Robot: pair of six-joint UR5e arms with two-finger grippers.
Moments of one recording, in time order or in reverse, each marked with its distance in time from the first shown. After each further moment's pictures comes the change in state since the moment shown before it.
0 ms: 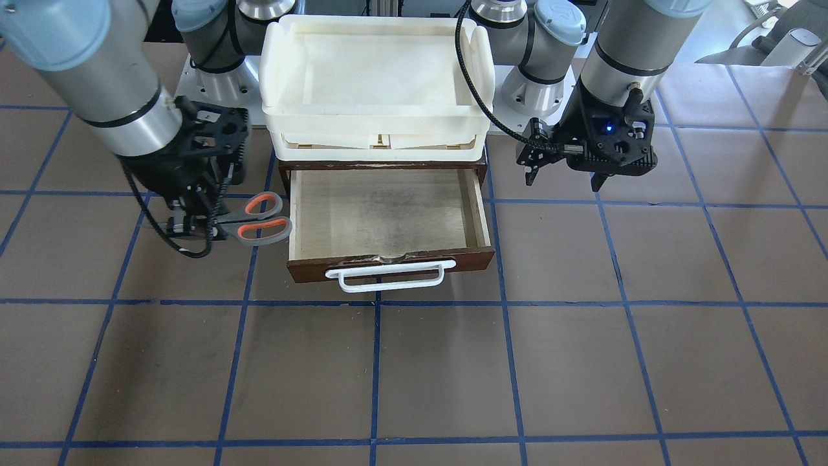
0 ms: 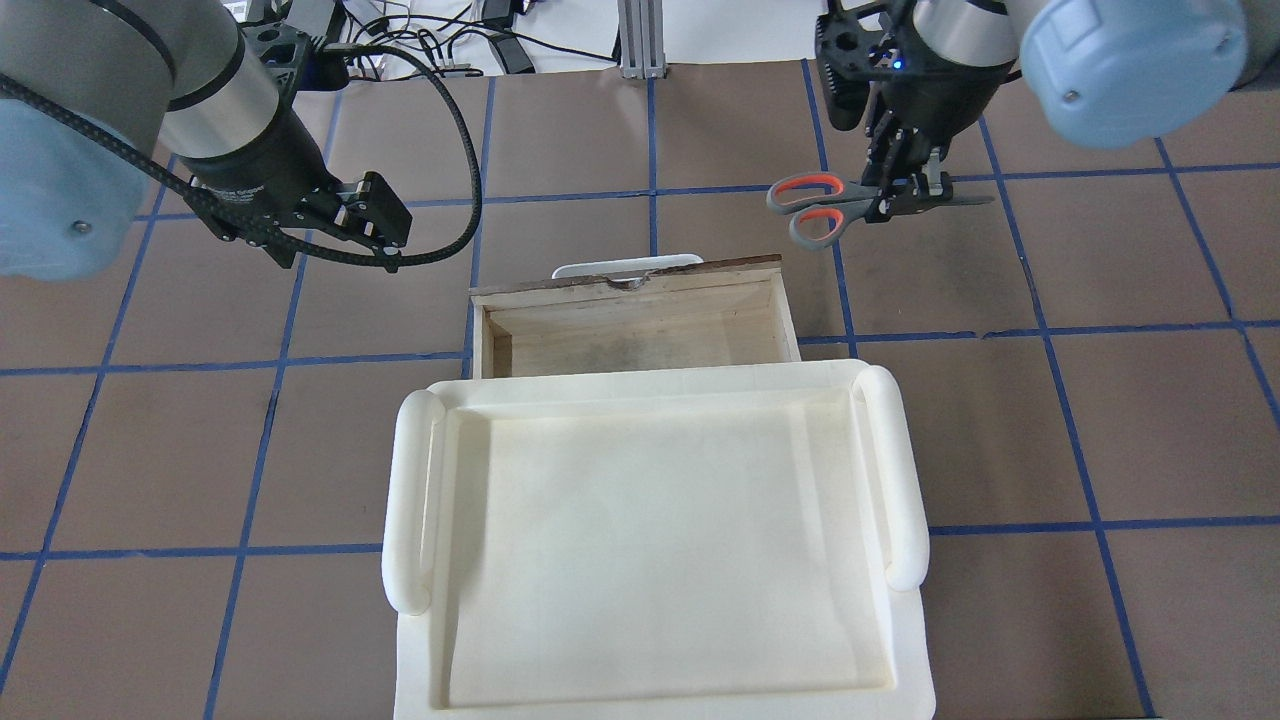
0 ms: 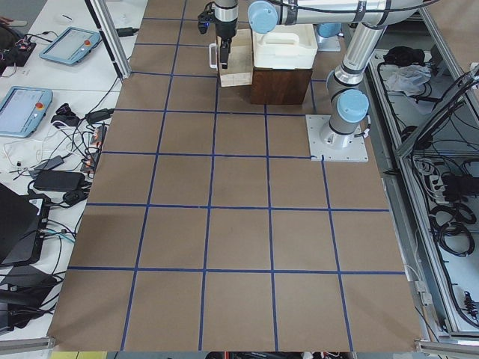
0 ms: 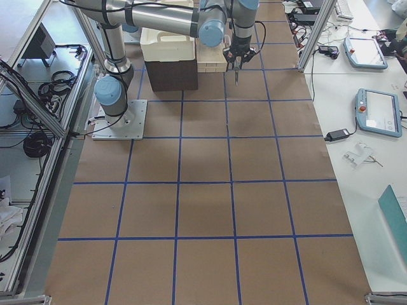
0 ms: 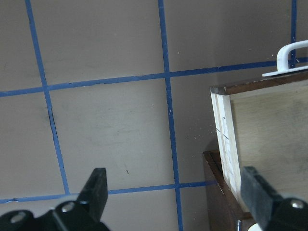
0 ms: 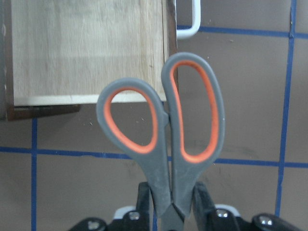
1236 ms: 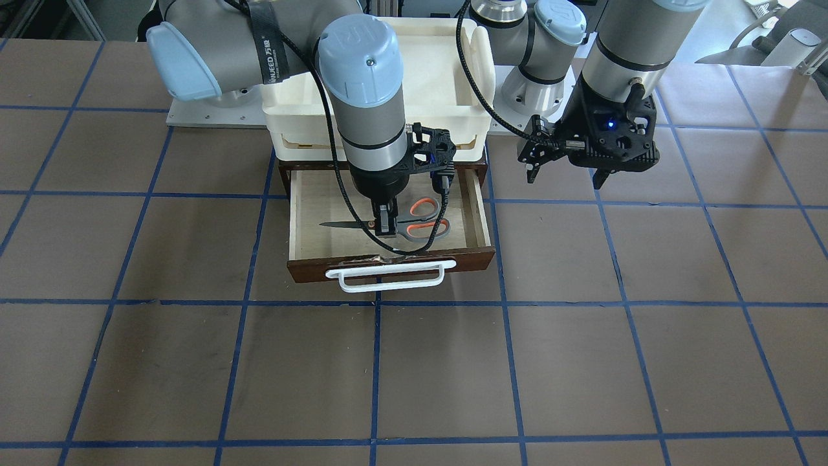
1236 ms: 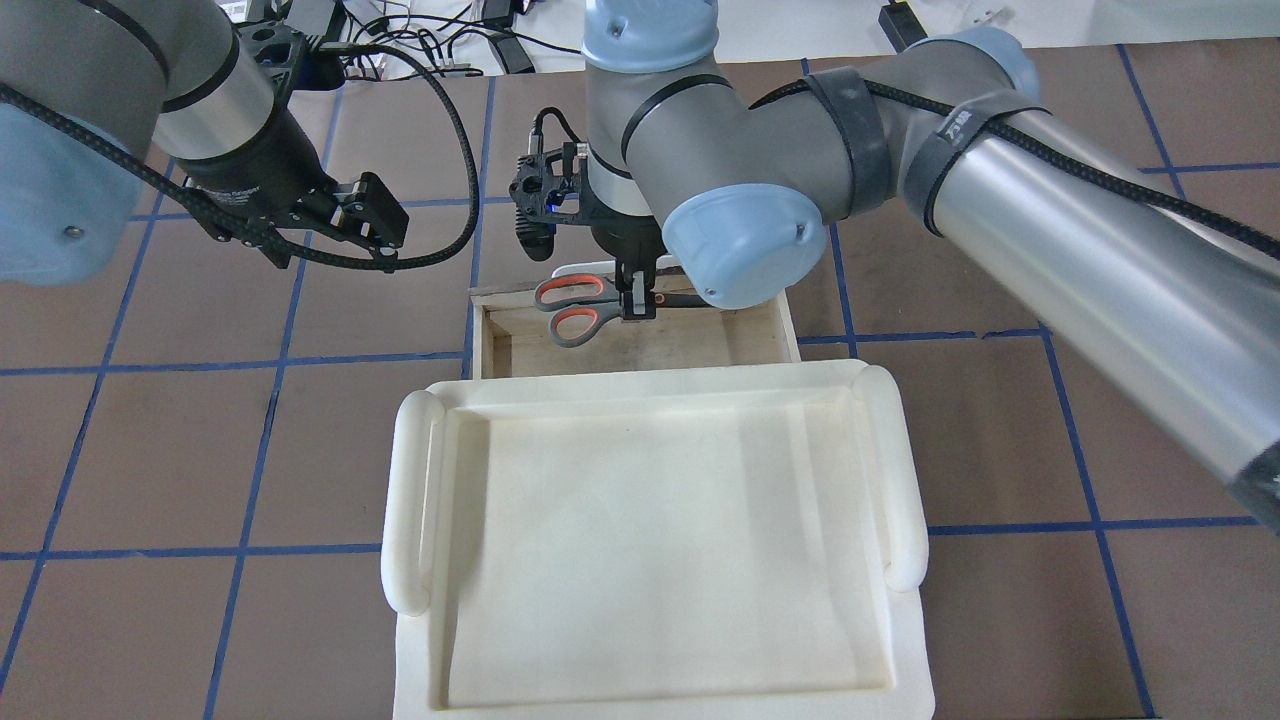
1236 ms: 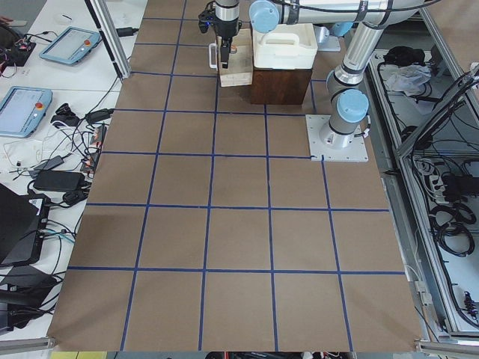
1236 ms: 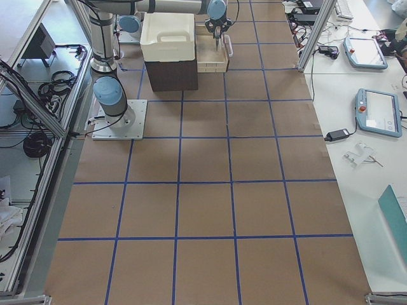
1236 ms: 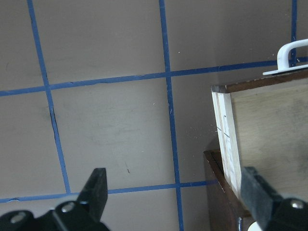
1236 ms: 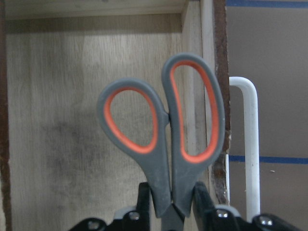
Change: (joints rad) left arm 0.002 0.011 -0.005 0.001 0.003 -0.002; right arm 0.336 0.160 0.013 -0.190 0.010 0.364
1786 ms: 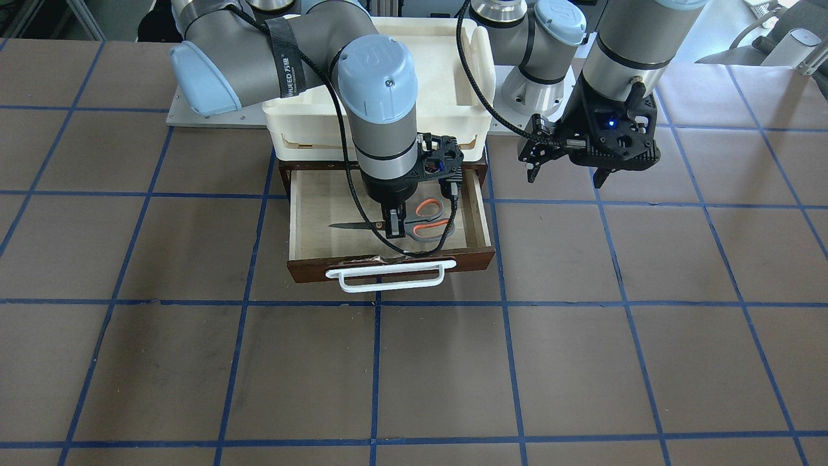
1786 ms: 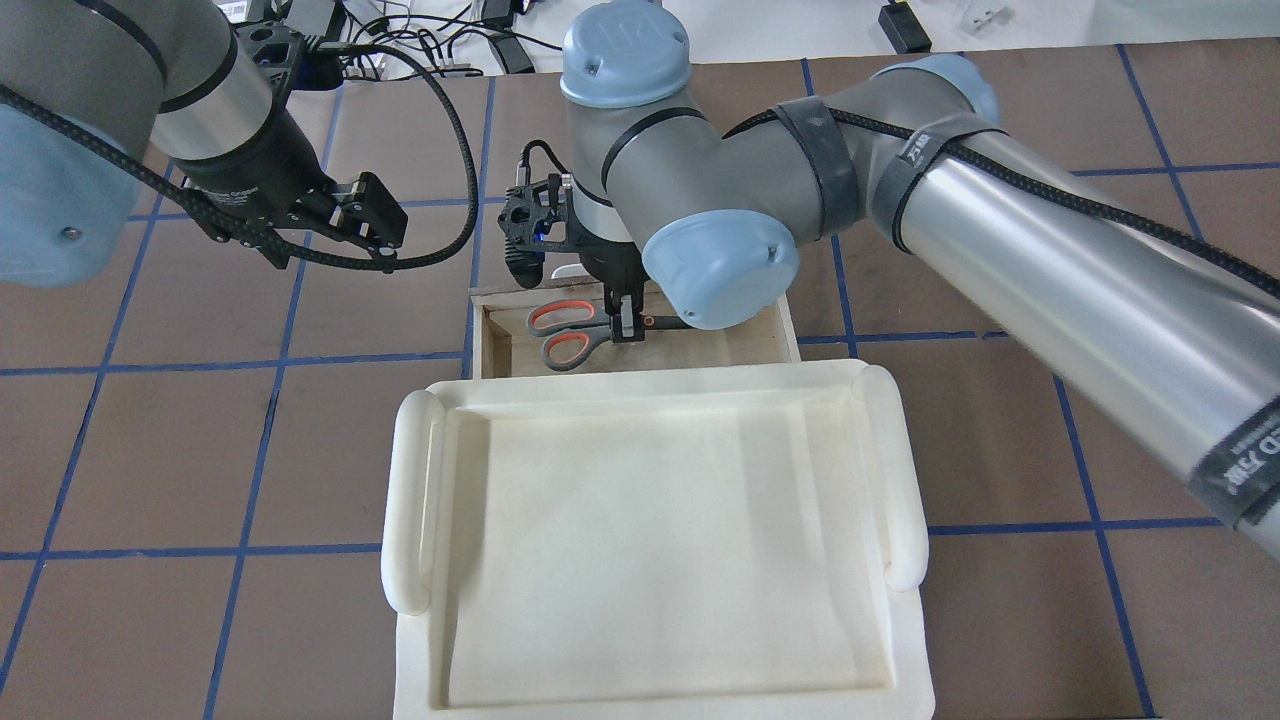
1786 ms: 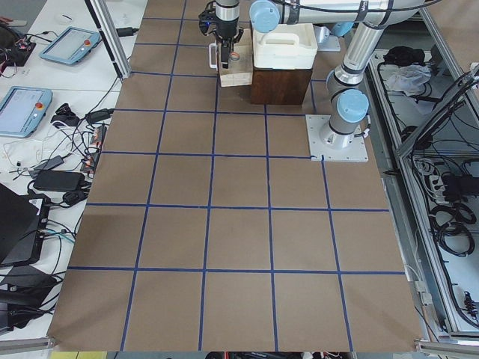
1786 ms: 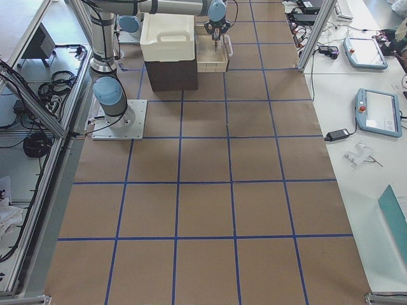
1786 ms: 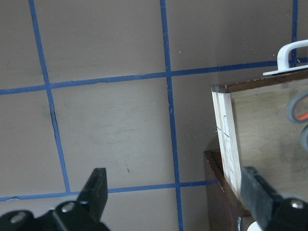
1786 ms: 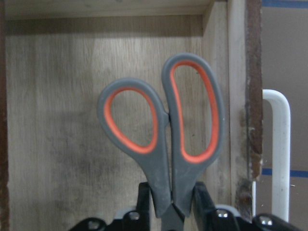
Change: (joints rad) left arm 0.001 0.003 -0.001 -0.001 0.000 0.001; right arm 0.021 0.018 0.019 -0.003 -0.001 -0.007
